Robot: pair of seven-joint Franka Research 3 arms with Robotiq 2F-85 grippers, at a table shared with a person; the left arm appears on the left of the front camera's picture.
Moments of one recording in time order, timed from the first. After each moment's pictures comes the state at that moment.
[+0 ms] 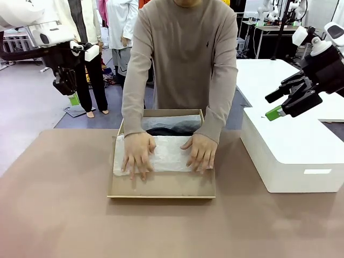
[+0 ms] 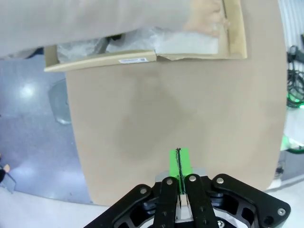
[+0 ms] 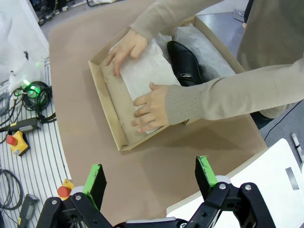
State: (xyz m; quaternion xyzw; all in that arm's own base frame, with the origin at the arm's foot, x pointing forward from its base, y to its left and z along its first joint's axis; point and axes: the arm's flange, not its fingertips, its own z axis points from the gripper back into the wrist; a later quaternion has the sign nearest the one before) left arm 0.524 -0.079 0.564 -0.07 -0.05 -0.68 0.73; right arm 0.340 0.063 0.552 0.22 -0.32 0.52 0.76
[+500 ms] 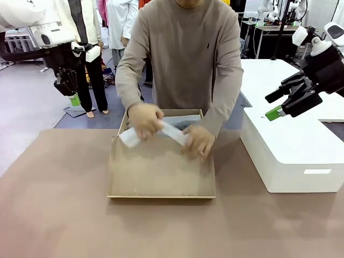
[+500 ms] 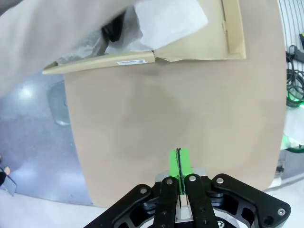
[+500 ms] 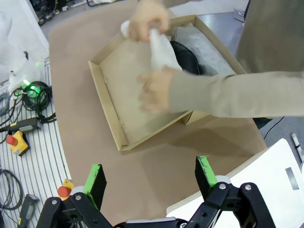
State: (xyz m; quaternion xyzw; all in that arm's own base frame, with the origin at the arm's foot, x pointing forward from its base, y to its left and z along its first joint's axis) left arm 0.525 -0.081 0.561 -0.07 -0.05 -0.68 0.73; right arm 0.340 0.063 0.552 0.22 -0.32 0.52 0.76
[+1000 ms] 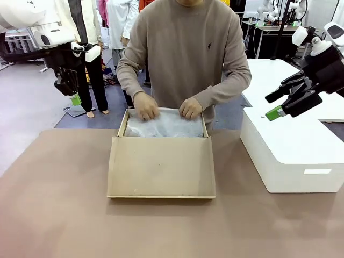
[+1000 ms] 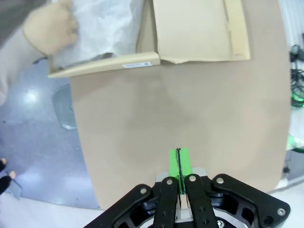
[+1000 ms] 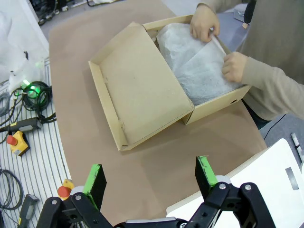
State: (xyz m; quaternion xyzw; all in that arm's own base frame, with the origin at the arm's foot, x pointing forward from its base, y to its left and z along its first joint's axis) left arm 0.532 -0.078 0.559 -0.07 -0.06 -0.69 0.72; right arm 0.340 0.063 0.552 0.22 -0.32 0.52 0.76
